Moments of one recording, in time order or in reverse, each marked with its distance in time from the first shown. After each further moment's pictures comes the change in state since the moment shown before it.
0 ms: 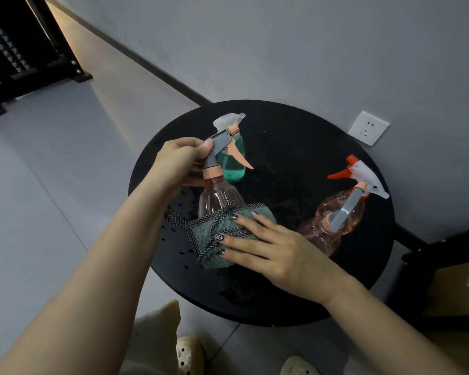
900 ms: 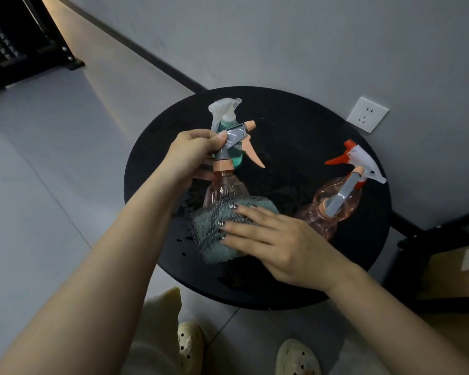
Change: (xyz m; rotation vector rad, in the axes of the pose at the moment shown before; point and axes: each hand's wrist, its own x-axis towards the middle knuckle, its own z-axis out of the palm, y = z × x) left_hand -0.008 -0.002 0.023 0.044 -0.070 0.015; right_hand -0.006 -0.005 -0.007 0.093 -0.003 0.059
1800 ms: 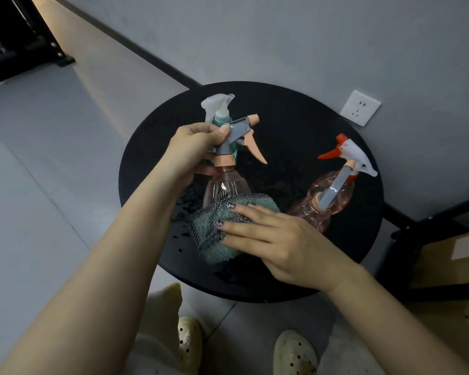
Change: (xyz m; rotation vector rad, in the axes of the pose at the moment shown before) left_hand -0.004 0.009 0.008 -0.010 -0.032 0.018; right_hand -0.005 -0.008 -0.012 0.040 -0.031 0.036
